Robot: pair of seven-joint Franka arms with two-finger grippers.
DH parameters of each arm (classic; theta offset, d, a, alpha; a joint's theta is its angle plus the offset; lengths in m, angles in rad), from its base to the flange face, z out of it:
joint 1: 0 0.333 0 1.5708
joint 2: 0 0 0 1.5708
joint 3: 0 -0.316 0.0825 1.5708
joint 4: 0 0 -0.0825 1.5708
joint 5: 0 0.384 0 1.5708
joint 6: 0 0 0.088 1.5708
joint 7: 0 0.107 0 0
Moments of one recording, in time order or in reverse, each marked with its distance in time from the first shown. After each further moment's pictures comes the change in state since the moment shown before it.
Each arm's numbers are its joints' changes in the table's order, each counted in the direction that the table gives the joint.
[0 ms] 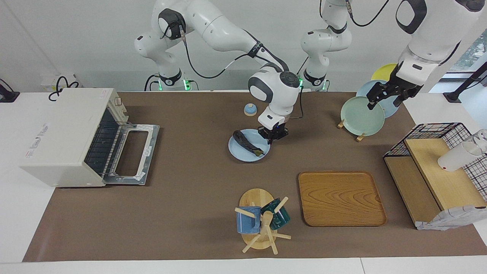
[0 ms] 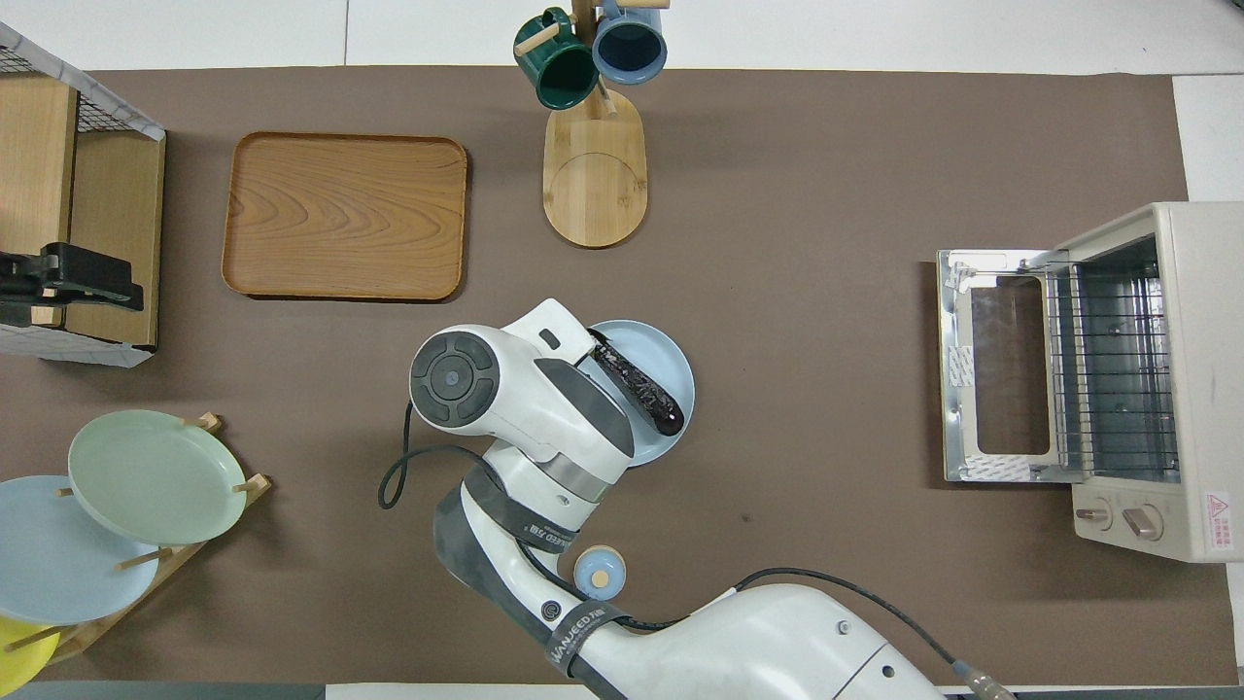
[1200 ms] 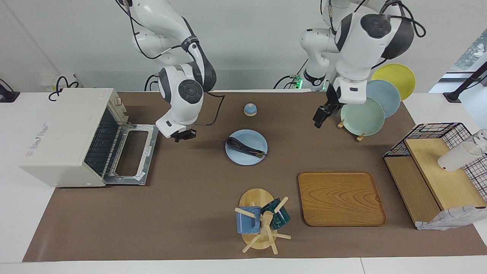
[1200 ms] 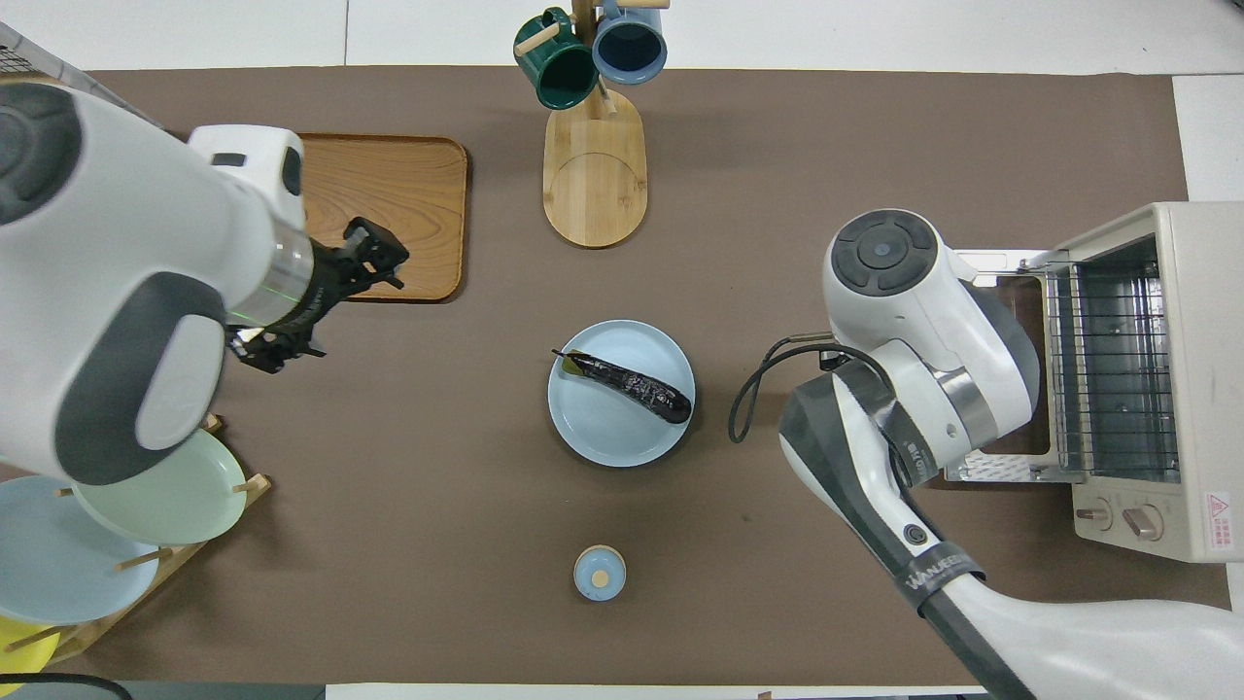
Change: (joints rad) left arm -0.341 -0.091 0.035 0.091 -0.017 0.193 -1.003; right arm -0.483 0.433 0.019 0.539 -0.167 -0.164 -0.433
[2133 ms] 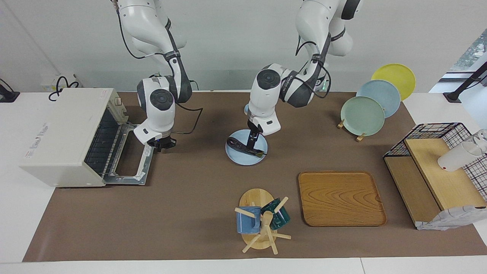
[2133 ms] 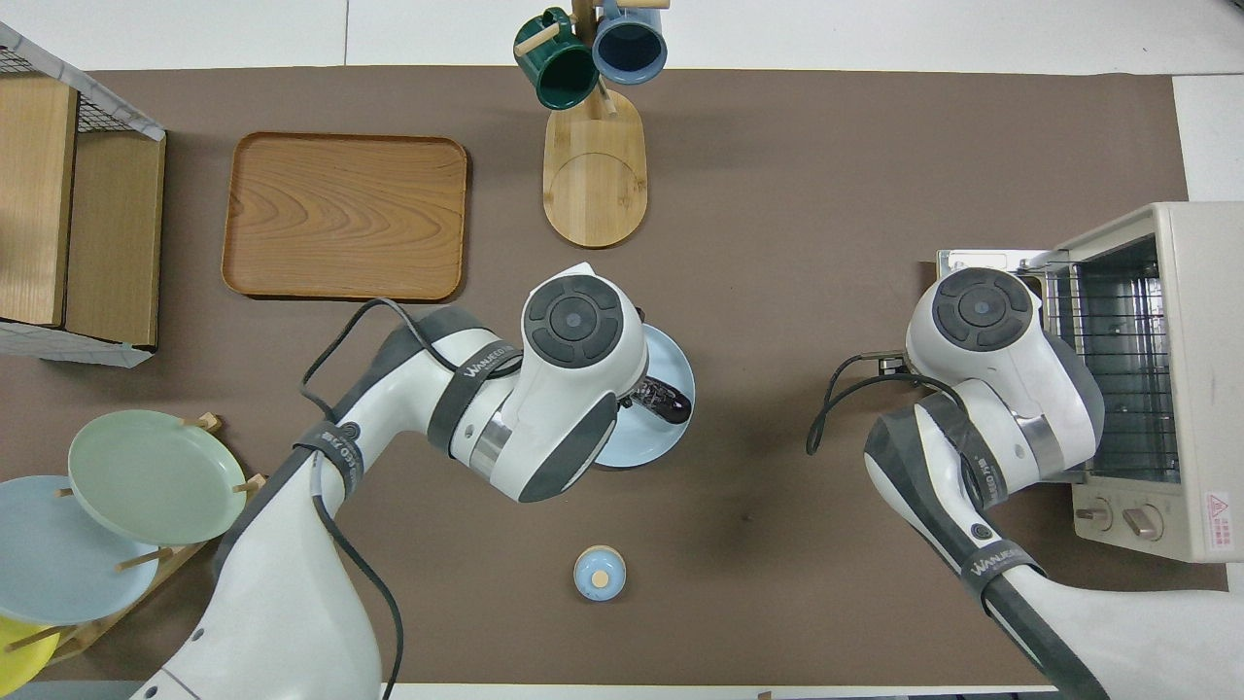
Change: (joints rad) left arm -0.346 -0.327 -0.003 0.063 -0.032 0.417 -0.827; right arm -0.146 0.028 0.000 0.221 -0.080 0.317 -0.057
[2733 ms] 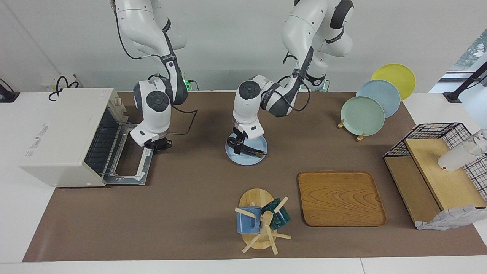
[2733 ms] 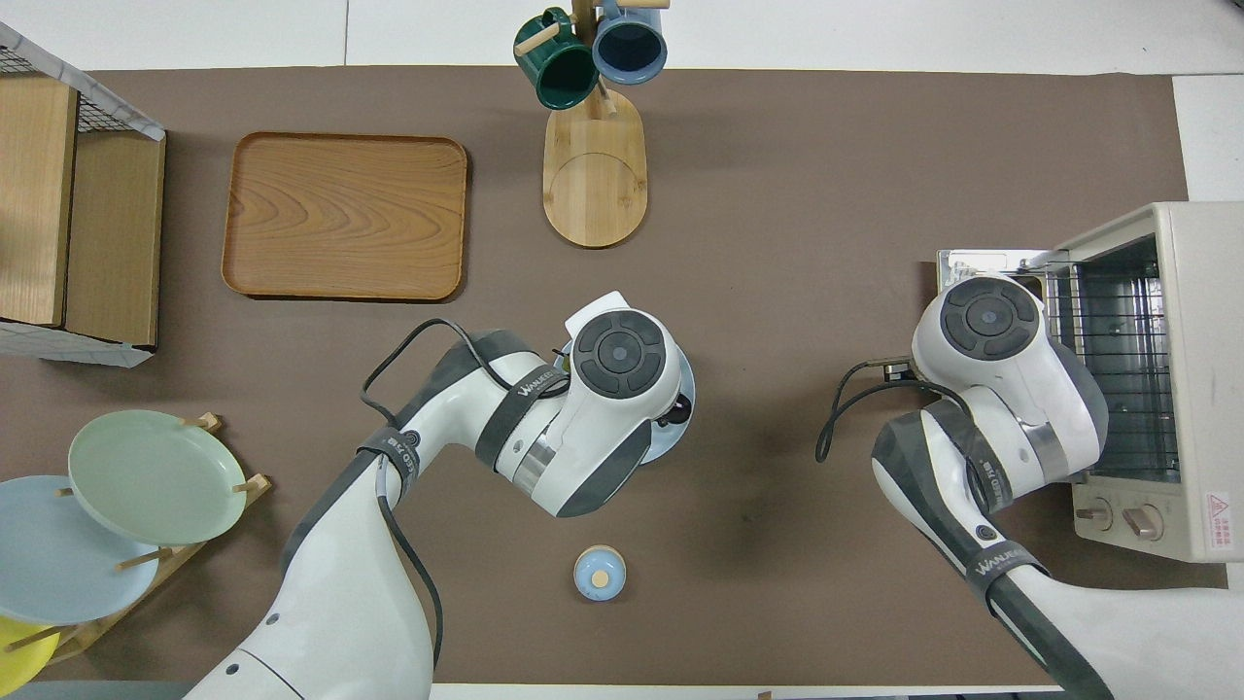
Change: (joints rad) left arm -0.059 -0.049 -0.003 0.011 0.000 0.063 -0.089; right arm -0.015 -0.002 -0.002 0.025 -0.019 0.039 -0.039
